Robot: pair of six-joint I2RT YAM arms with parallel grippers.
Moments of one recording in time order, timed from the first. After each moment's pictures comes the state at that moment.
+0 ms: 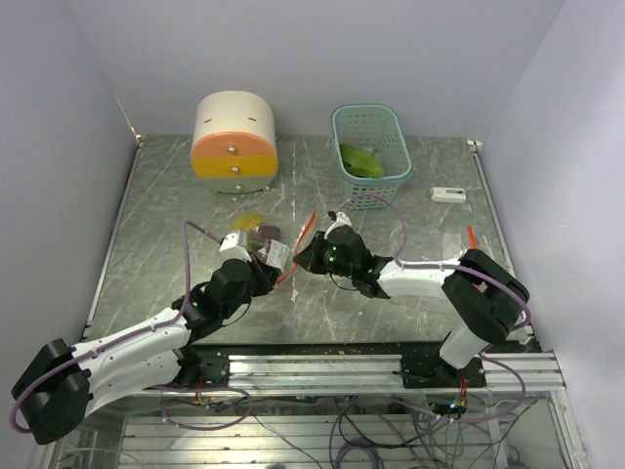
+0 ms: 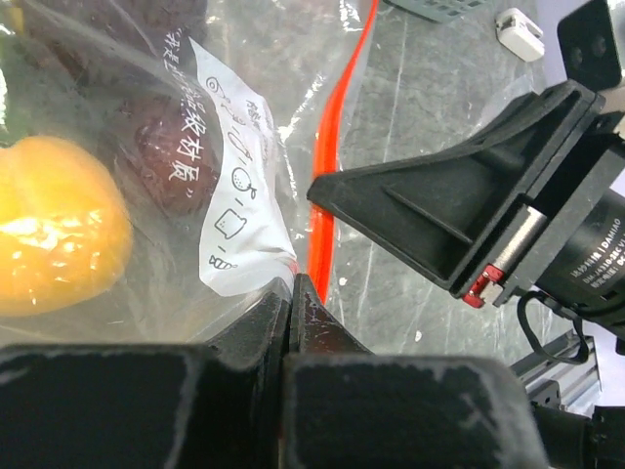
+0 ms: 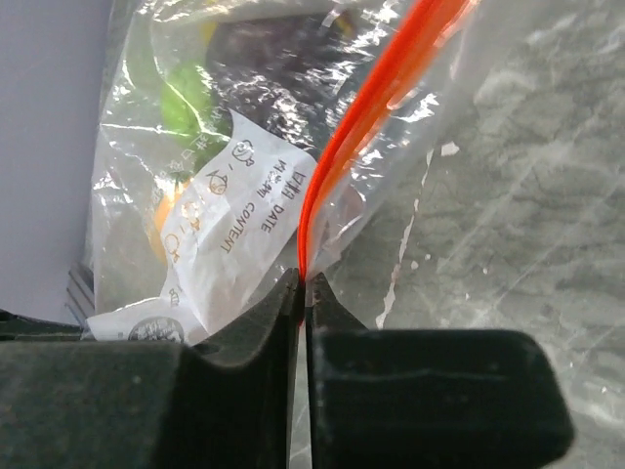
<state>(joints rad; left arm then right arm) -0.83 0.87 0.32 0.13 -0.30 -0.90 0.86 1.63 0.73 0.44 0.03 0.87</state>
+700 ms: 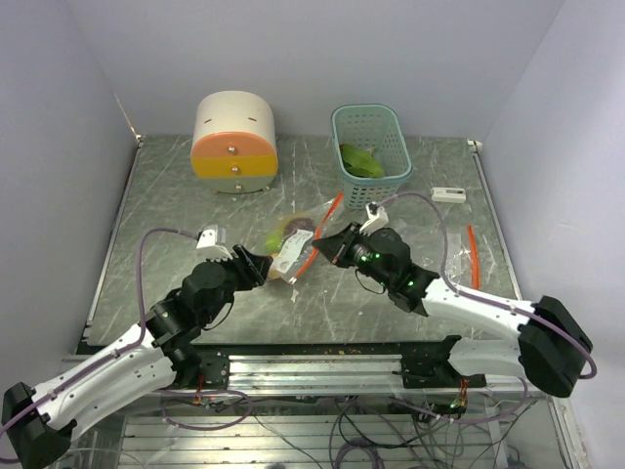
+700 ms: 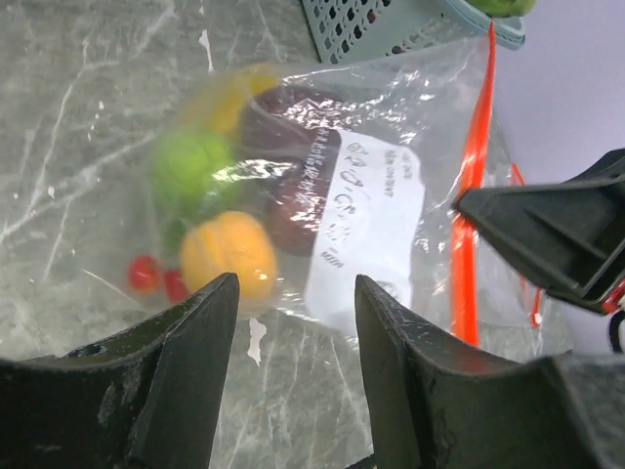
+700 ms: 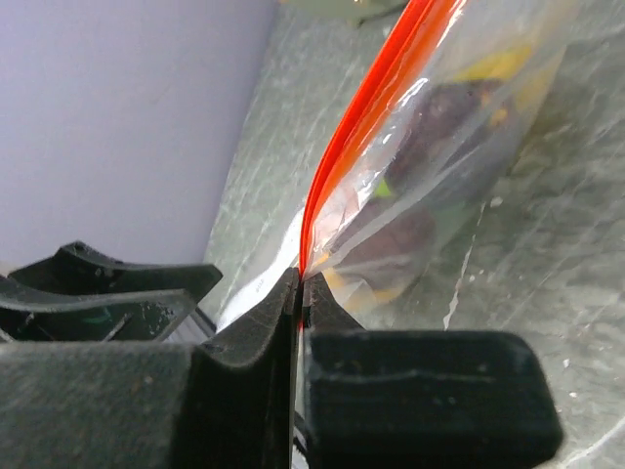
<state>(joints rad) -0.84 0.58 0.40 -0.11 -0.40 -0.79 0.85 1.23 0.57 0.45 0.09 0.92</state>
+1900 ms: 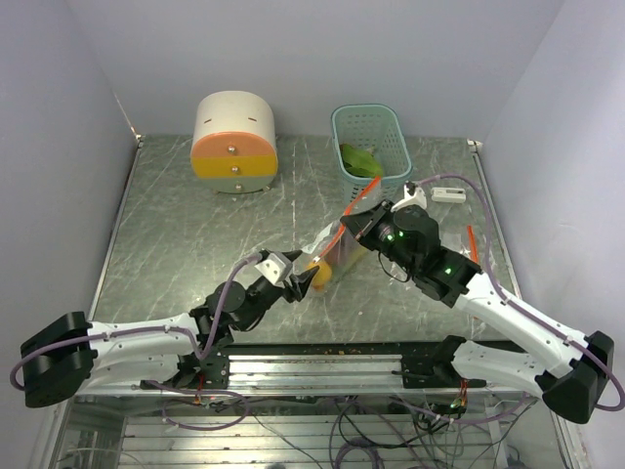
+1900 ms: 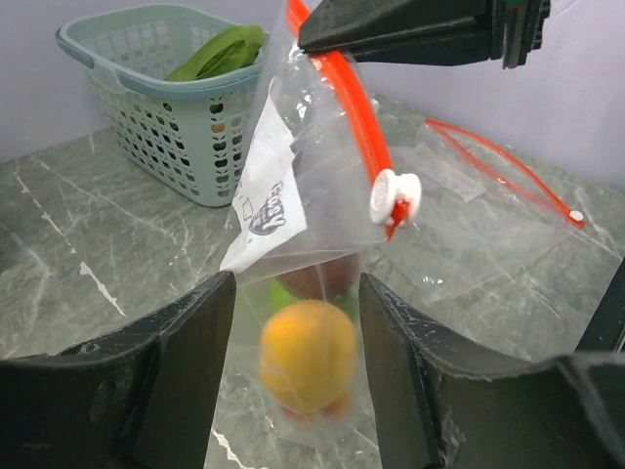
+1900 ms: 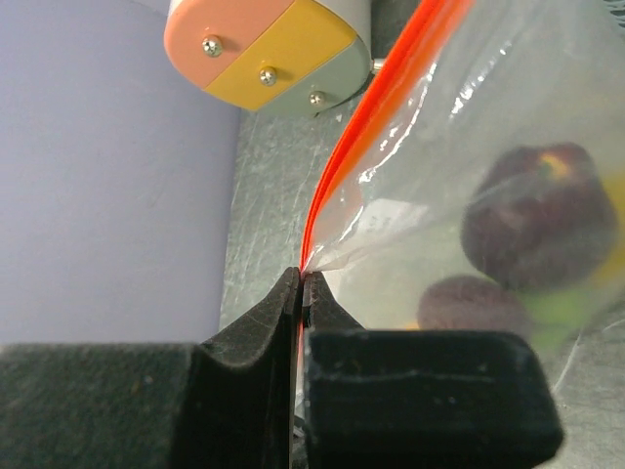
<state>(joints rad) -1.14 0.95 0.28 0.82 -0.35 0.01 0.80 1.00 0.88 -0.16 0.30 1.01</state>
